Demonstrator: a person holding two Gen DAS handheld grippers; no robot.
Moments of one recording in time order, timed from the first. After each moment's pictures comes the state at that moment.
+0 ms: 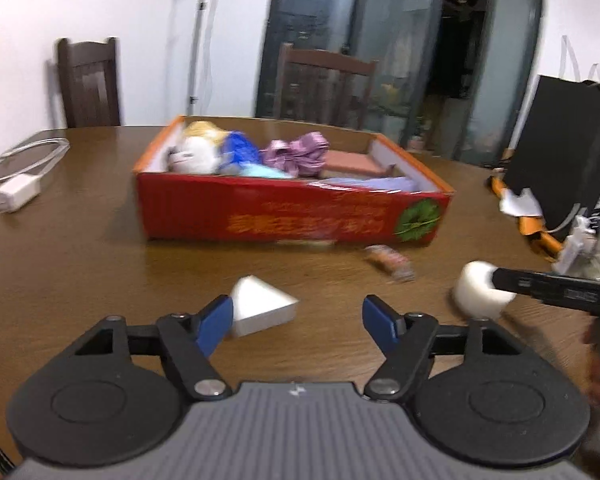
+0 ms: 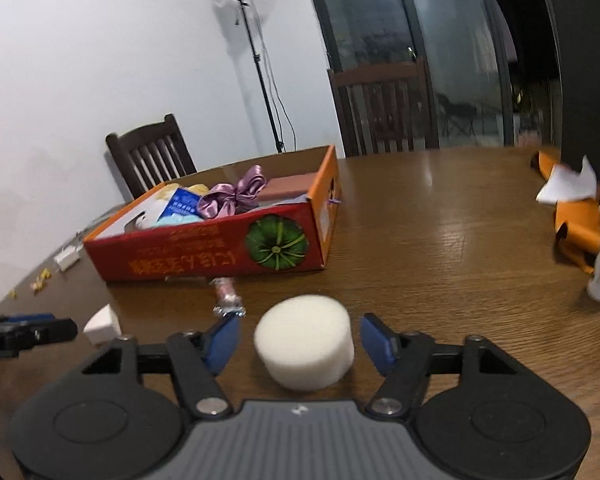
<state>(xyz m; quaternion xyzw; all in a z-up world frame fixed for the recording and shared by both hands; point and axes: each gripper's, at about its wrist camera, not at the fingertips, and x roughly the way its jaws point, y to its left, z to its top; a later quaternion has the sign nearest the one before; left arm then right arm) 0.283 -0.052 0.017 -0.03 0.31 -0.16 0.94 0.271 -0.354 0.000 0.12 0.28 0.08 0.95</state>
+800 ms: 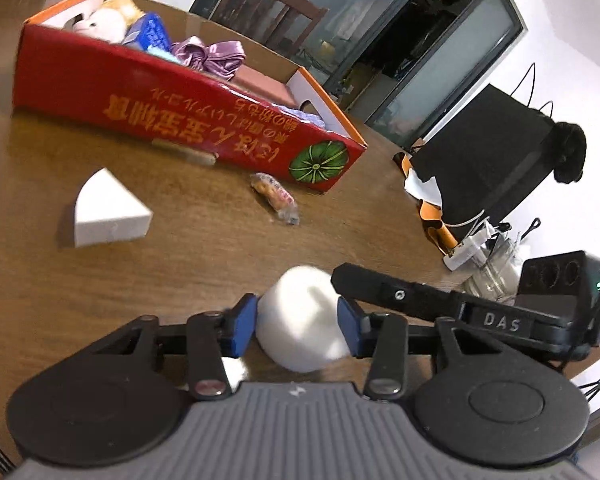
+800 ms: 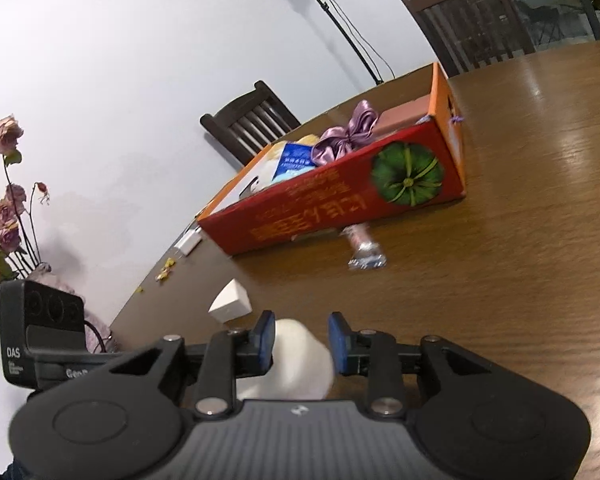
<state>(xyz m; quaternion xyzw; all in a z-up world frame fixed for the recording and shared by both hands) 0.301 -0.065 -0.021 -0.19 0.41 -0.29 0.84 0.290 -0.338 -0.021 0.24 0.34 0.27 0.87</state>
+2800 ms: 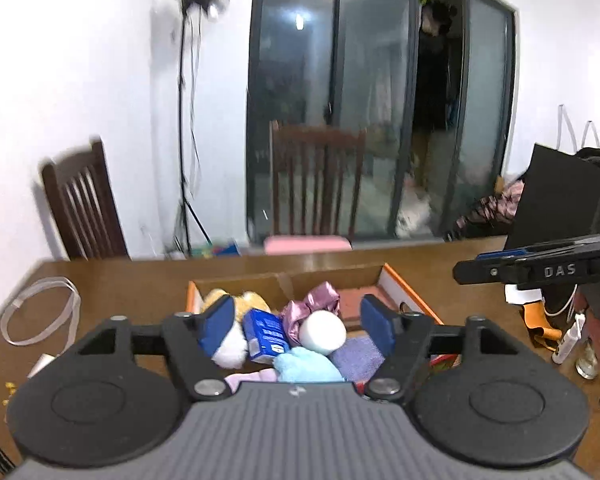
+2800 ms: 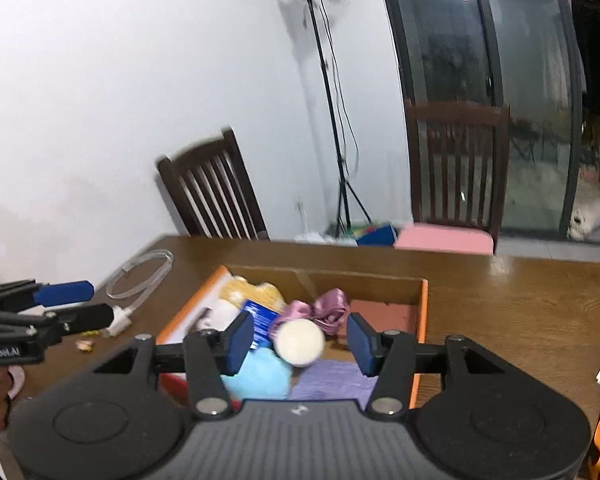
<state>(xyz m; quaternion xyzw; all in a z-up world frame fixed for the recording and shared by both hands) 0.341 -0.027 0.168 0.03 0.21 -0.16 0.96 0.380 -0.306 0.181 0.06 0.27 0.17 0.94</state>
